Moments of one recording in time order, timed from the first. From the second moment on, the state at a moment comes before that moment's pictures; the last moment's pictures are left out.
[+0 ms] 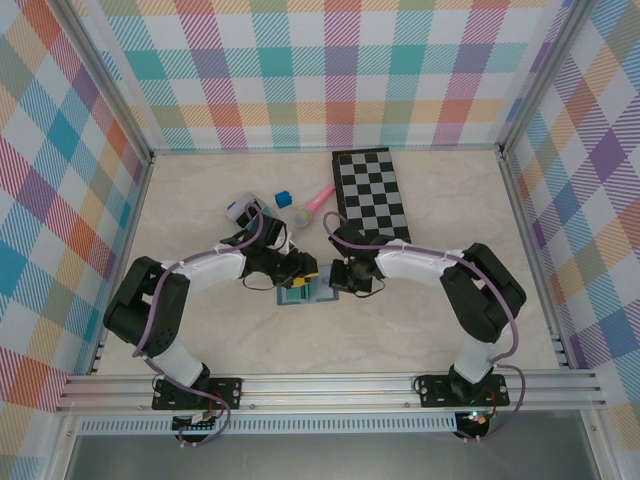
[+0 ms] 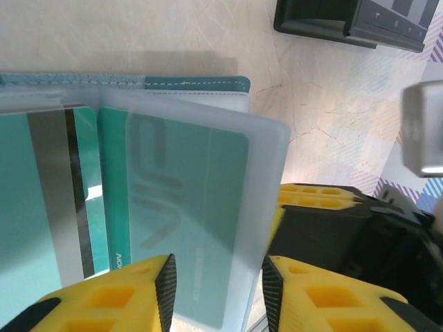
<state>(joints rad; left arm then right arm) -0.50 1.63 0.88 -0.26 0.62 -0.87 0.77 1.75 1.06 -0.52 -0.13 0.90</state>
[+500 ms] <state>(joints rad) -0.49 1.52 0.92 -0.41 0.45 -0.84 0.79 1.62 1.06 -0.47 -0.11 0.80</state>
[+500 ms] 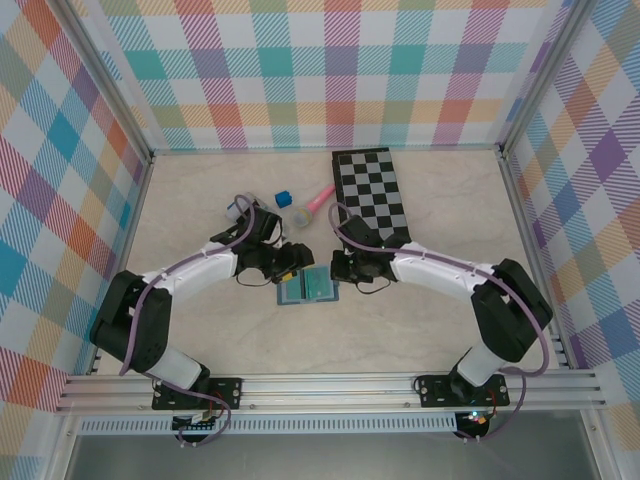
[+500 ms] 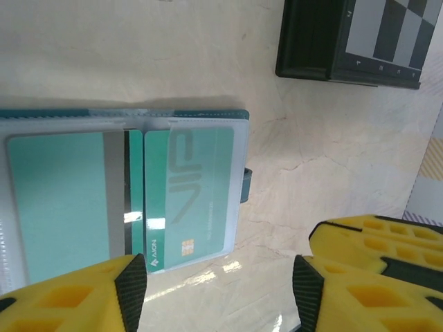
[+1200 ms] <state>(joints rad) -0.49 1.63 0.82 -0.20 0.53 -0.97 0.82 1.84 1.17 -0.56 -0.13 0.82</state>
